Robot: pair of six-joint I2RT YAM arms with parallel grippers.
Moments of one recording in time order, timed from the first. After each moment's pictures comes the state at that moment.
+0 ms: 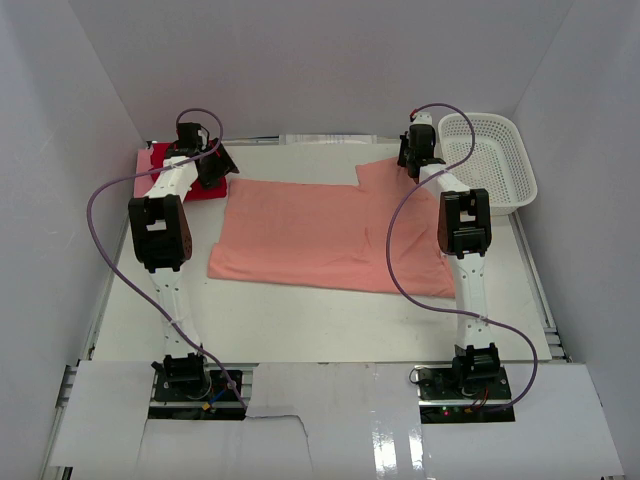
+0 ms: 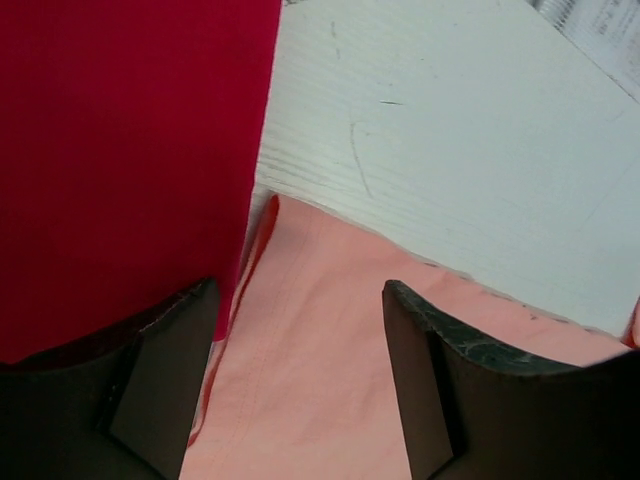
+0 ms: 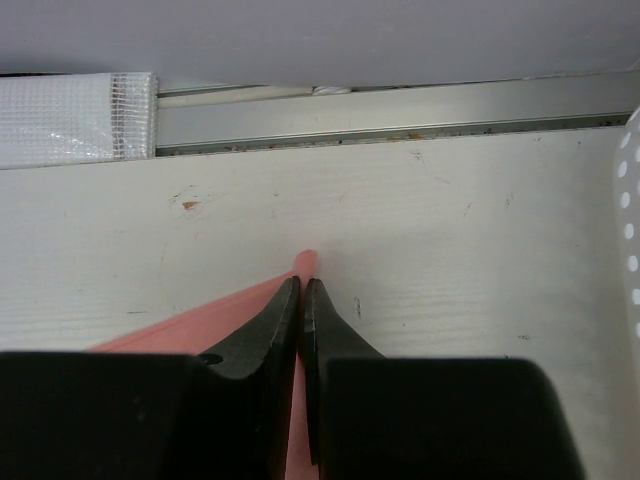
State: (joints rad) left arm 0.05 2.30 1.93 -0.48 0.17 -0.49; right arm 0.15 2.61 2.12 0.02 0.10 0.13
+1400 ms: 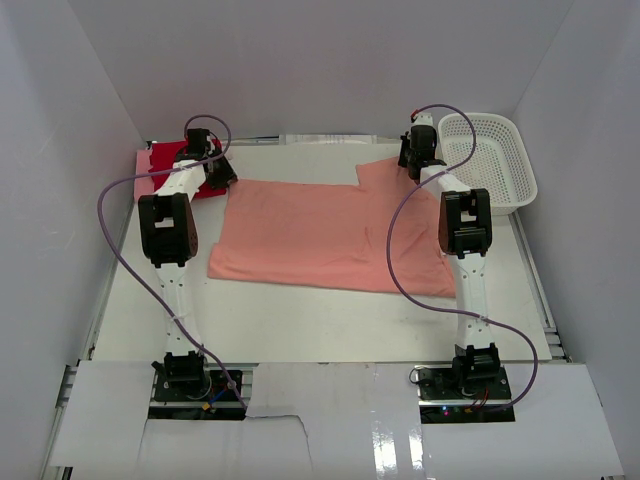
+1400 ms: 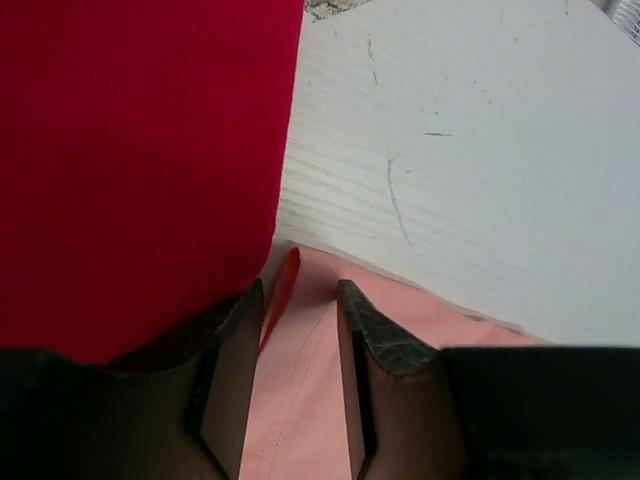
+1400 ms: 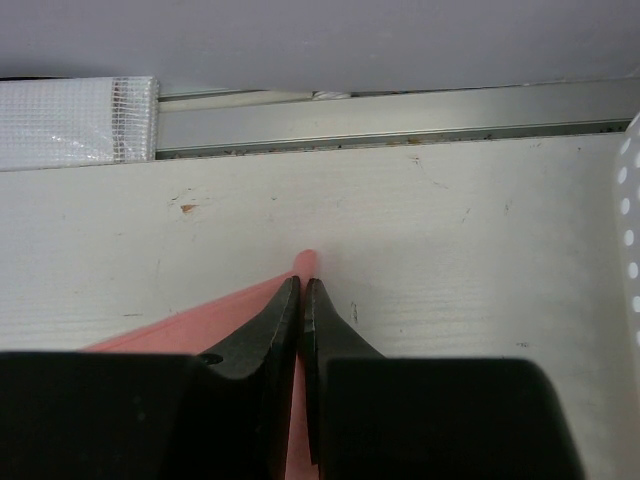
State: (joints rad) left arm 0.03 2.40 1.98 -0.43 0.12 -0.48; right arm 0.14 2.61 2.10 0.06 0.09 0.12
